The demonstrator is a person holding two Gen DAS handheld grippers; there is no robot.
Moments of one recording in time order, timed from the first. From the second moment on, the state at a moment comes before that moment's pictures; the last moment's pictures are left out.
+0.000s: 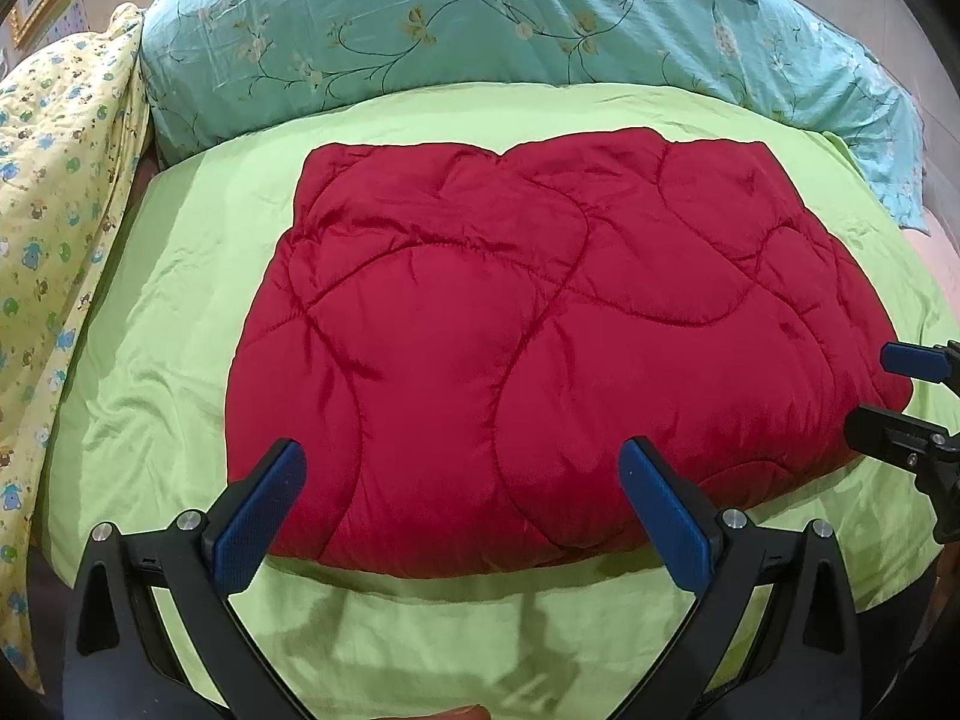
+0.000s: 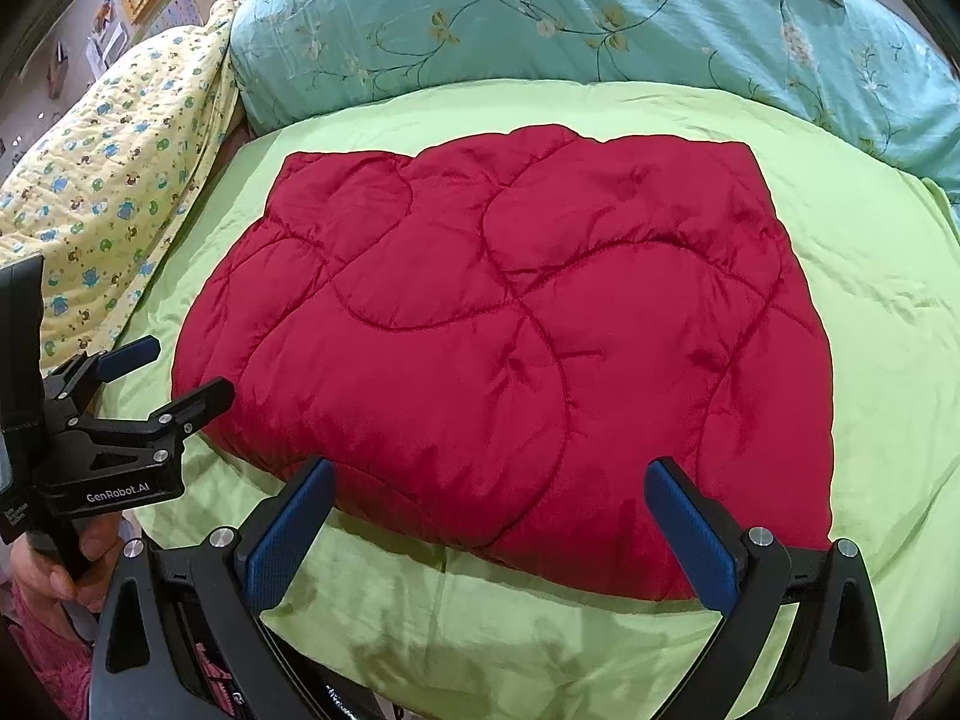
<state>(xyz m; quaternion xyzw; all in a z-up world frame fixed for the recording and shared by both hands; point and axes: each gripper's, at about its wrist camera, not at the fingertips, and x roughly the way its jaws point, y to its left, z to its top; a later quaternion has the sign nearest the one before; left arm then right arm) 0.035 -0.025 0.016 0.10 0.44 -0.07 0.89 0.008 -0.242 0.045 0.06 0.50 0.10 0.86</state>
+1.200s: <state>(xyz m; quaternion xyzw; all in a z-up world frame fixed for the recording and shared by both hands) 0.038 -0.029 0.023 0.10 0.43 -0.06 0.90 0.012 -0.238 0.055 0.05 0.49 0.11 0.86</state>
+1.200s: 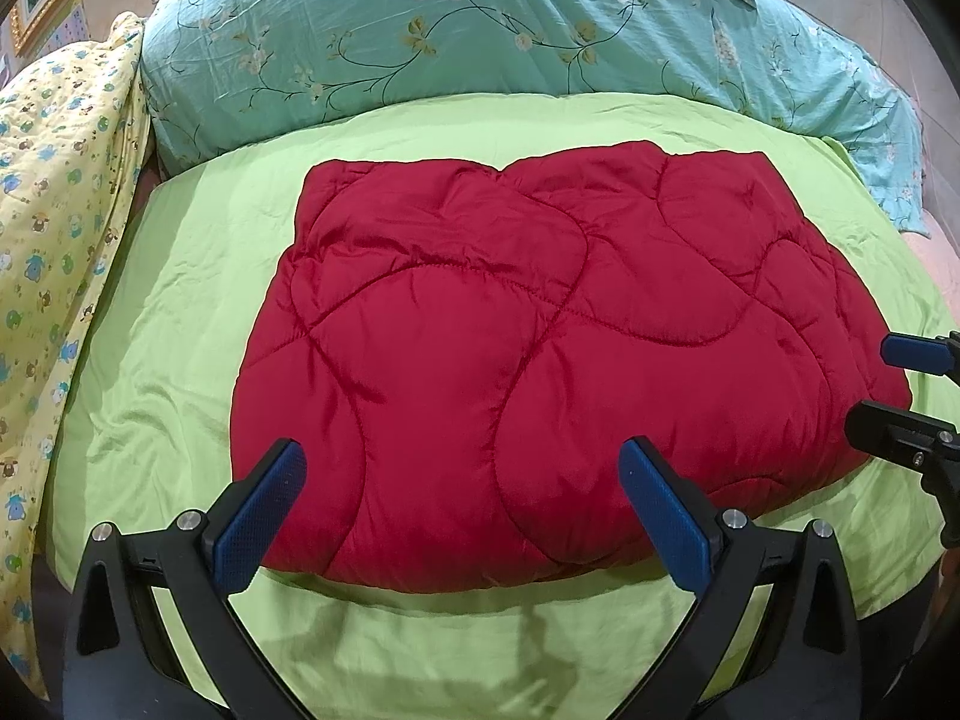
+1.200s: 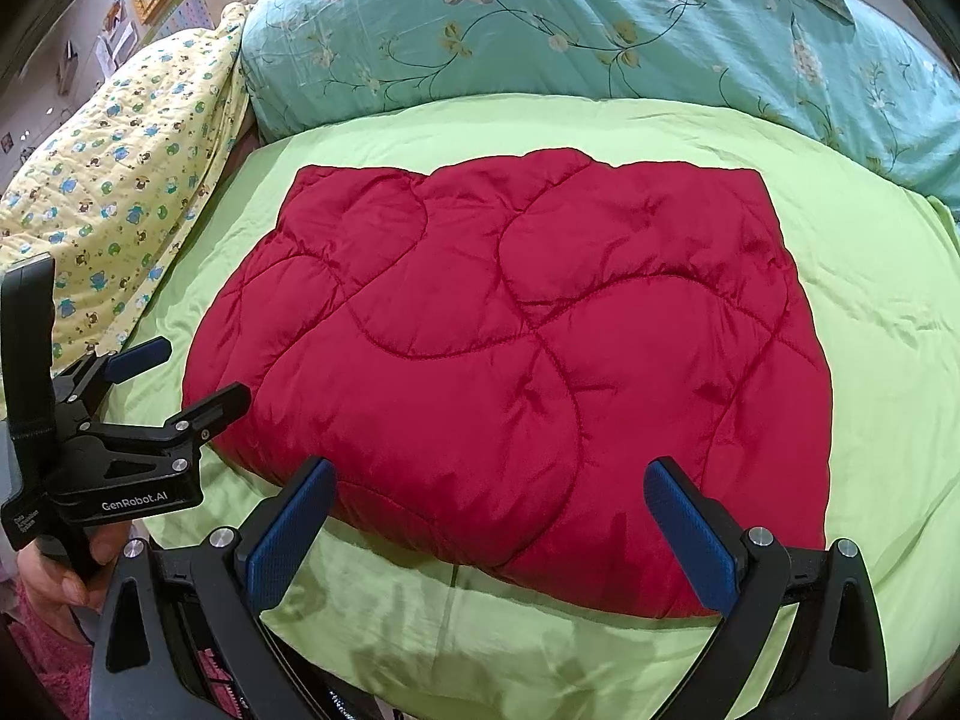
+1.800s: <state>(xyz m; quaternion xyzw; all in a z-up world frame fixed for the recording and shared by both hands) 0.046 -0.029 0.023 0.10 0.43 -0.07 0.90 0.018 -0.238 0.055 0.05 0.49 0.11 0.86</state>
